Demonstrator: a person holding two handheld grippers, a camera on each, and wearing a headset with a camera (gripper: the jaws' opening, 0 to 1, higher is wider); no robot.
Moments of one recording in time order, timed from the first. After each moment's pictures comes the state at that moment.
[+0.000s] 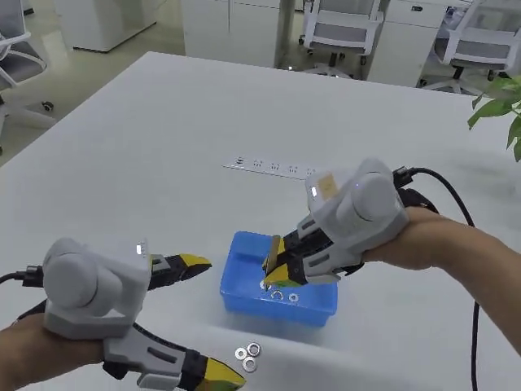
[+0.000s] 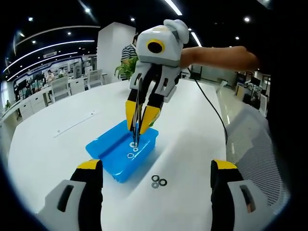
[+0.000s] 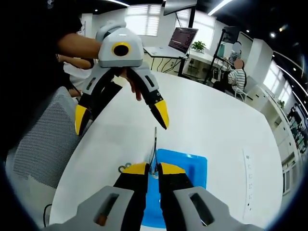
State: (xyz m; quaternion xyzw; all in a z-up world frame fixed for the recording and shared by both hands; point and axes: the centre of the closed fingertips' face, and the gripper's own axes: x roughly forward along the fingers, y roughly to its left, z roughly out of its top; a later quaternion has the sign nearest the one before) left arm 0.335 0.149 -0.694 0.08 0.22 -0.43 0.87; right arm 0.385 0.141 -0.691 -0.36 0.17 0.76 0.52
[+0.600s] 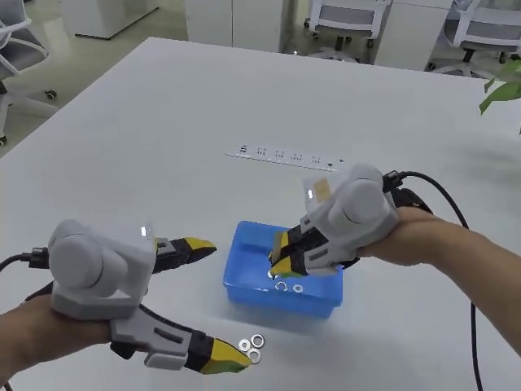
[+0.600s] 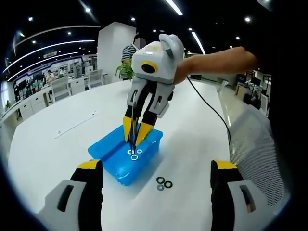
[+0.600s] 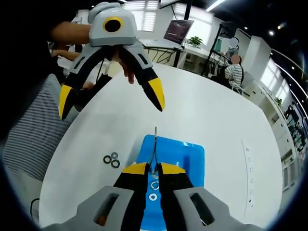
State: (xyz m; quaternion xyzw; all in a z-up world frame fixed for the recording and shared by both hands) left arm 0.348 0.151 -0.695 0.08 0.23 -0.43 0.87; right arm 0.412 0.144 -0.729 -0.38 0.17 0.74 0.53
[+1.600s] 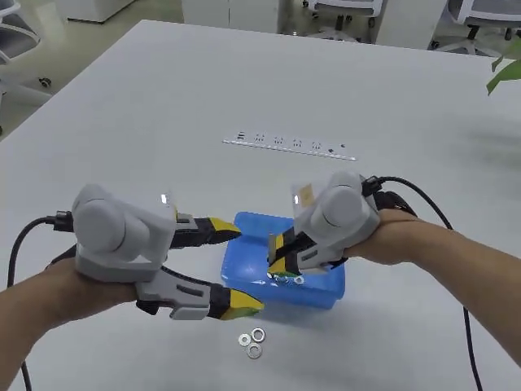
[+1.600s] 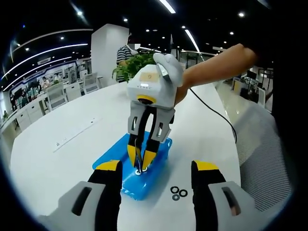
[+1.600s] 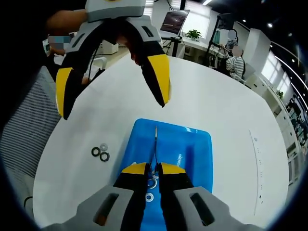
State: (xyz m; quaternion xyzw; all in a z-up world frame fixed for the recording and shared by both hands) left arm 0.389 0.144 -0.694 0.11 0.22 -0.45 0.86; right arm 0.424 0.147 -0.765 -0.38 0.20 0.73 0.53
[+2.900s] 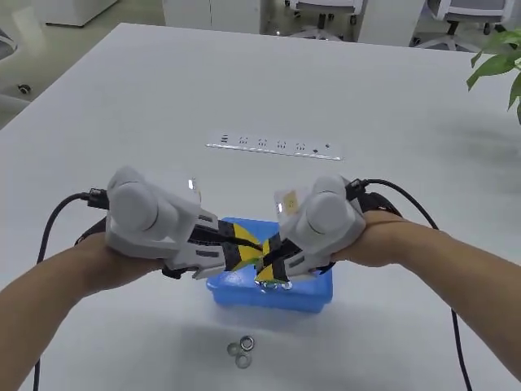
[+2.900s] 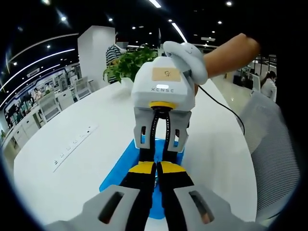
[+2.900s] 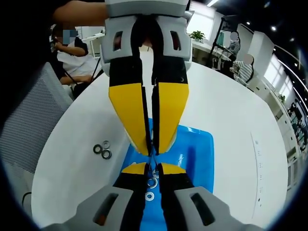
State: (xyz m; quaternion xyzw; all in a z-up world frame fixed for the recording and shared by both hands) left arm 0.429 0.125 -0.699 0.16 0.21 -0.48 0.84; right arm 0.421 0.145 -0.766 -0.39 0.19 0.74 0.51
